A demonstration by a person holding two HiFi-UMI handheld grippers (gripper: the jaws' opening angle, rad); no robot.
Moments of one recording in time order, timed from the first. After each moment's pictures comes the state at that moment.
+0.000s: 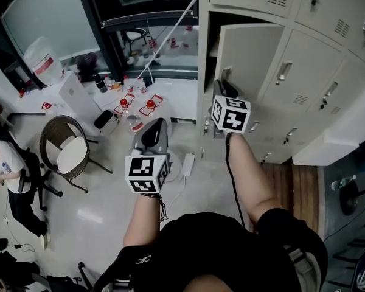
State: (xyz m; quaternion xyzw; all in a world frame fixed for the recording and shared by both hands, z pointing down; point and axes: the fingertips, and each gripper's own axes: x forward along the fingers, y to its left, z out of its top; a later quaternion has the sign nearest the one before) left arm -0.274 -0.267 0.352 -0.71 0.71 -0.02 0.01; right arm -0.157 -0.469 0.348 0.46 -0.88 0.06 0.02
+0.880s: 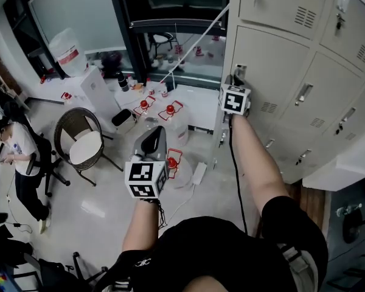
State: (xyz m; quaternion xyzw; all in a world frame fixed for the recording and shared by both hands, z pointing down) left arm -0.325 -0.238 0.349 -0.65 0.76 -0.03 0.02; right arm -0.229 -0.567 0.351 0.48 -0.88 0.01 0.05
